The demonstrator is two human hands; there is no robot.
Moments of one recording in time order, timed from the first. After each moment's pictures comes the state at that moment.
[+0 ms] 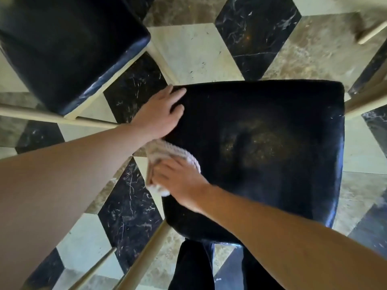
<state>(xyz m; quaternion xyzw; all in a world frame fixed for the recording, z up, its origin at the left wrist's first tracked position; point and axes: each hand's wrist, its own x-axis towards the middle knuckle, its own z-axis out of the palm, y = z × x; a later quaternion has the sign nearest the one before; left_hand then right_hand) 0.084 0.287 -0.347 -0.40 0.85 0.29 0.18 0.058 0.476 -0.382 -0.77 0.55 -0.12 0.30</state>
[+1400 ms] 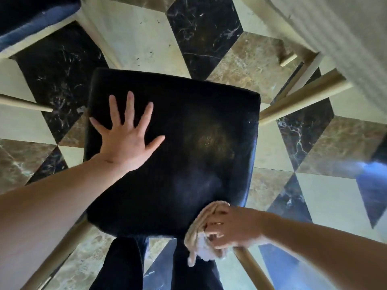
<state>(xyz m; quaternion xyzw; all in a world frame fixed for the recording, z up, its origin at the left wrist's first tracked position) 0.062 0.412 -0.393 -0.42 0.89 0.11 0.17 -0.142 0.687 -0.356 -0.91 0.24 0.14 0.30</state>
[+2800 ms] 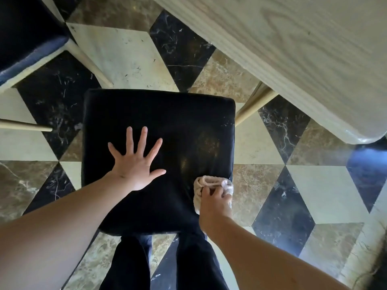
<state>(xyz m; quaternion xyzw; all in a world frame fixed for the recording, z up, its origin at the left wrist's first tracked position) 0.042 0.461 -0.376 -0.29 0.87 0.10 0.39 -0.081 0.669 -0.340 -0.32 0.77 0.28 0.47</state>
